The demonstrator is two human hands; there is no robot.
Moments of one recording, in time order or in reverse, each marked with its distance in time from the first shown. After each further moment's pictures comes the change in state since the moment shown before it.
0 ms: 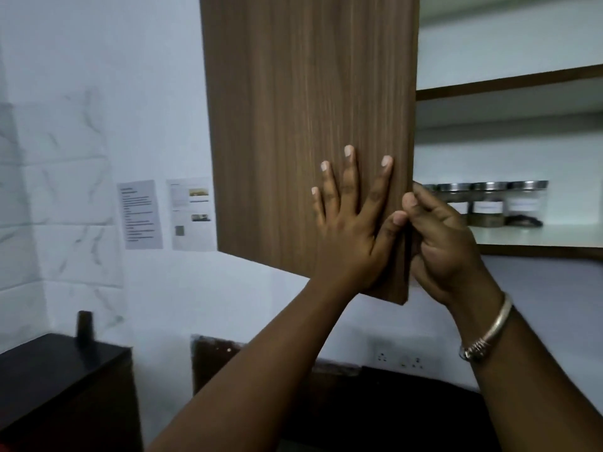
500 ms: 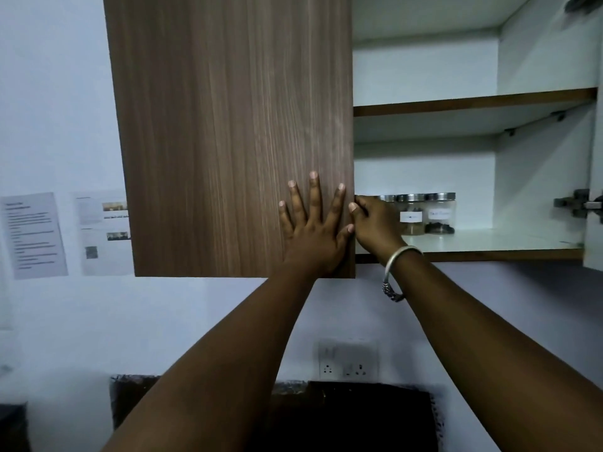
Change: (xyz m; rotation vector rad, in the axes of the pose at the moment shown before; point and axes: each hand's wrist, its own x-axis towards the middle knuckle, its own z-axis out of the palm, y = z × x) left_hand 0.045 -0.030 0.125 0.209 -0.177 0.003; right_hand 0.078 0.014 -0.077 -1.250 0.391 0.071
